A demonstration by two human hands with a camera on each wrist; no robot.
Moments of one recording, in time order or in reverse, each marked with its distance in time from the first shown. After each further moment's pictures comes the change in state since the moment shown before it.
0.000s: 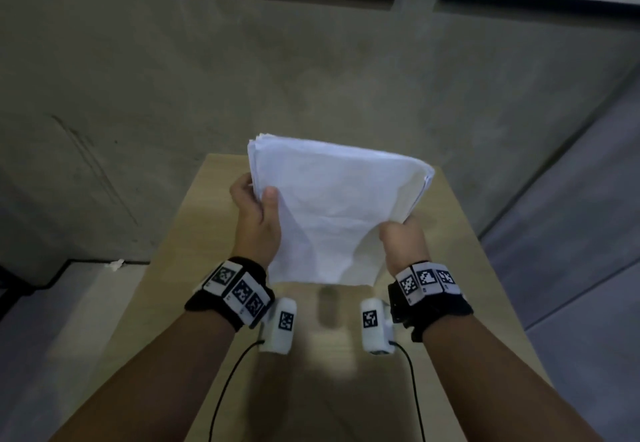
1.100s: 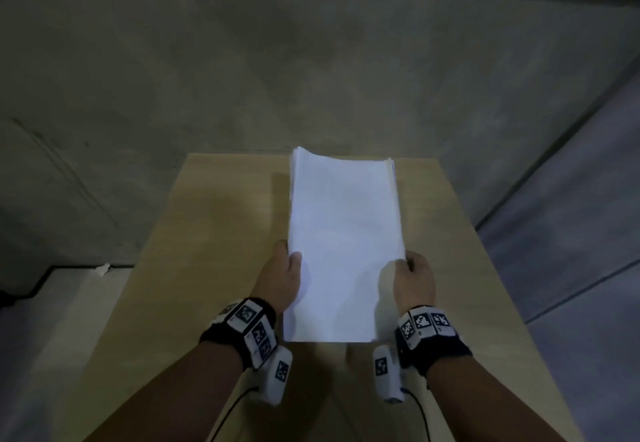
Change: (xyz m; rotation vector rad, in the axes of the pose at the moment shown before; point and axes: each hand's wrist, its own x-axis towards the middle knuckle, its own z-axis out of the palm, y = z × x) left_hand -0.011 -0.091 0.040 0.469 -0.356 -0.205; right_hand 0.056 0.107 -0.005 -0.267 0.222 0.089
